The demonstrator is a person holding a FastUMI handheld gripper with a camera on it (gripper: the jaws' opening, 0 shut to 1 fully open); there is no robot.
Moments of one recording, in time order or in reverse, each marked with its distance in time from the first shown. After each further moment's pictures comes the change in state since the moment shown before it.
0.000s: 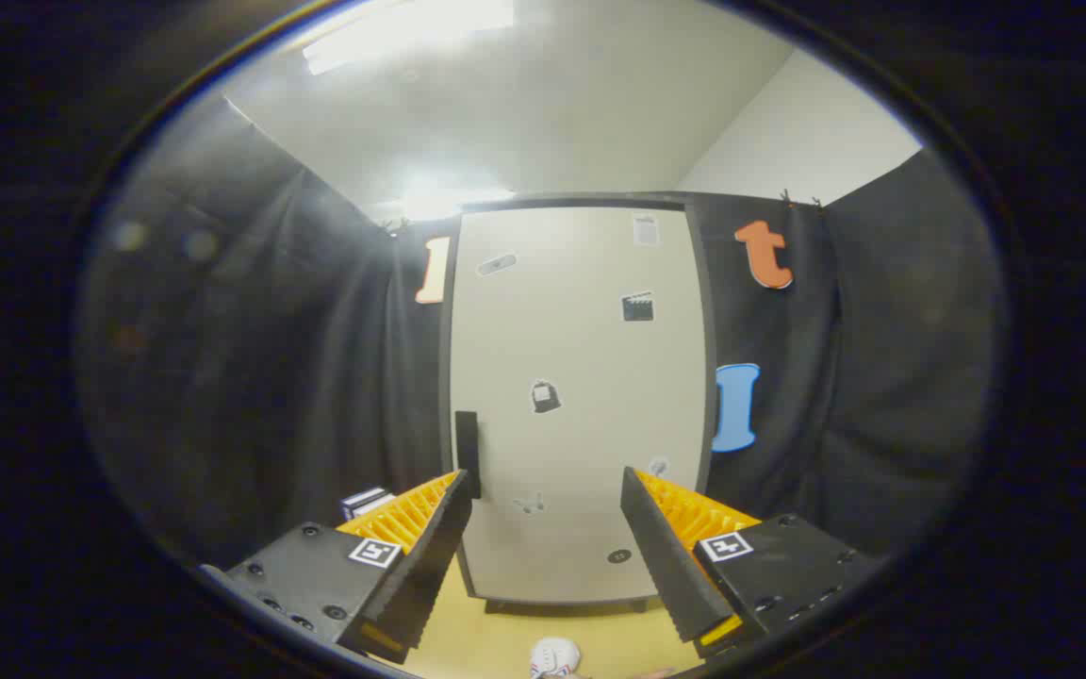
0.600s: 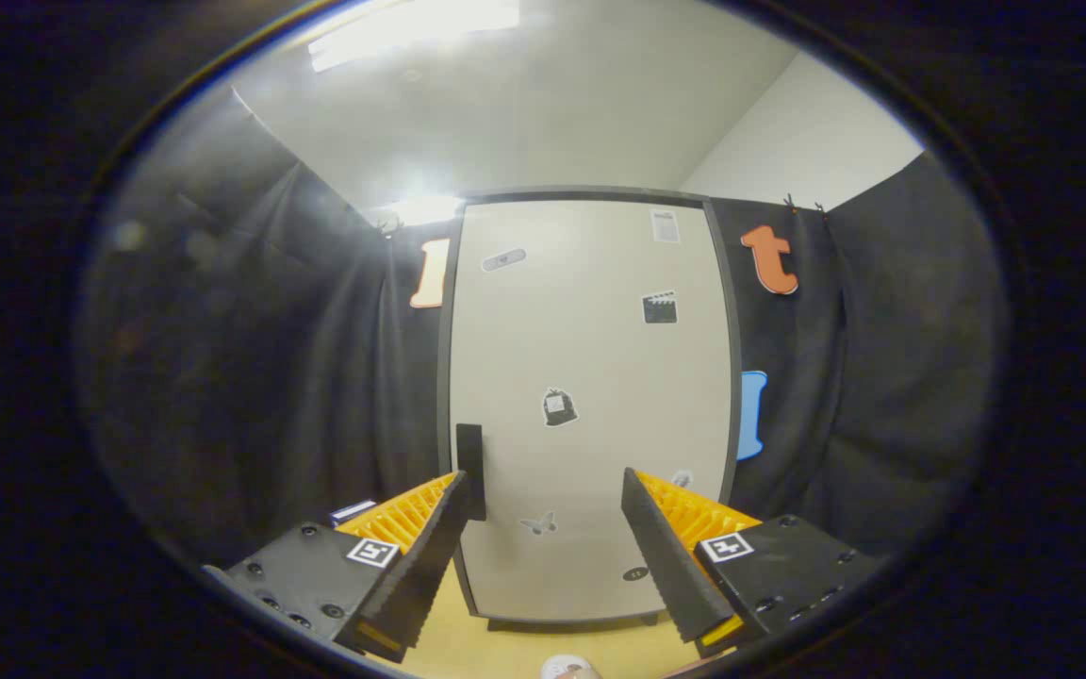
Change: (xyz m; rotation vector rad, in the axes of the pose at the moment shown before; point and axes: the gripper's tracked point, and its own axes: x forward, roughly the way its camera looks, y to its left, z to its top) arm 0.052 0.015 -0.007 -0.032 -0.024 -0.094
